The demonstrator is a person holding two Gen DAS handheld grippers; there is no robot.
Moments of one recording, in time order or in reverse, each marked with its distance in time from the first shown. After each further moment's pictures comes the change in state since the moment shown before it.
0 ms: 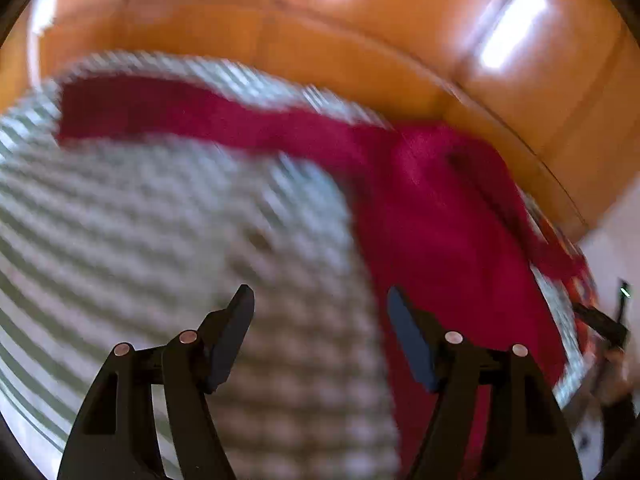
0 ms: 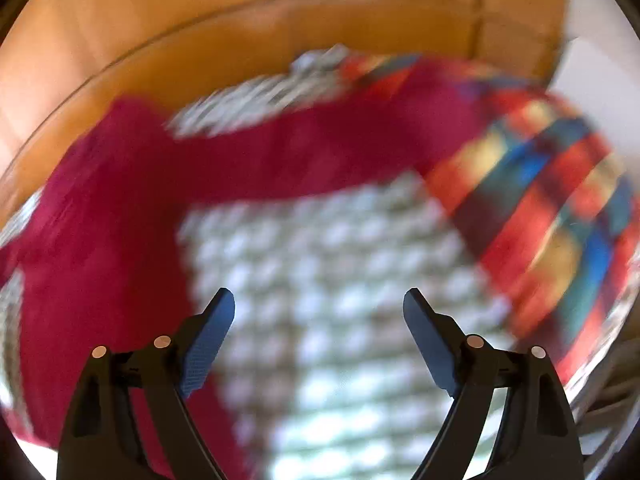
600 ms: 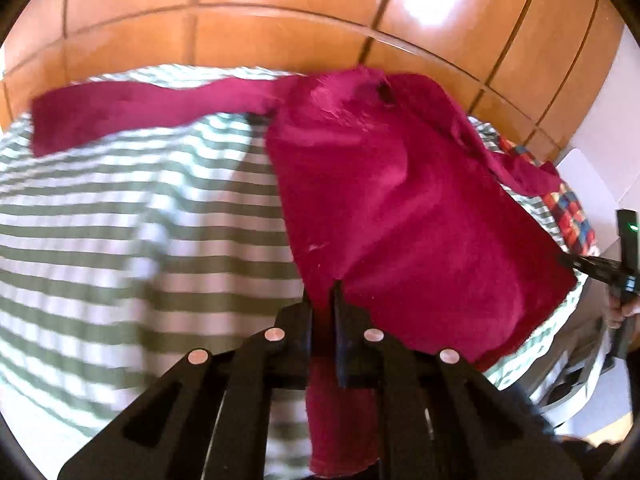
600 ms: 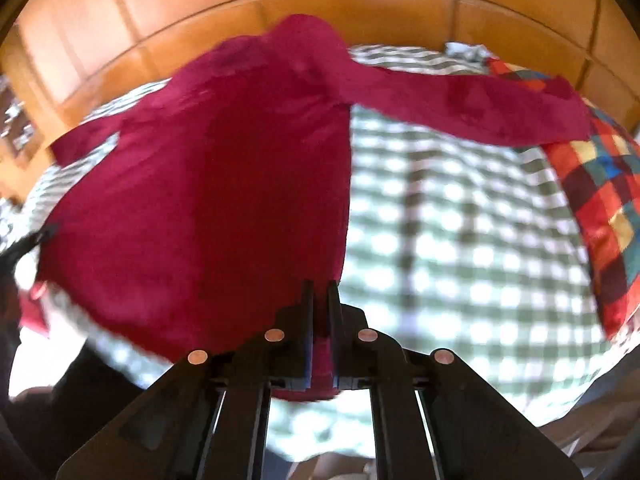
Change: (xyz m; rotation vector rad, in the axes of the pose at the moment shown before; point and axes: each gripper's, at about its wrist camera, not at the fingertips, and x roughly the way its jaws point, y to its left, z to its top) left arm -0.030 -0.038 -0.048 0.225 0.023 0.025; right arm -0.050 0.085 -0.083 -0.298 0.076 0.230
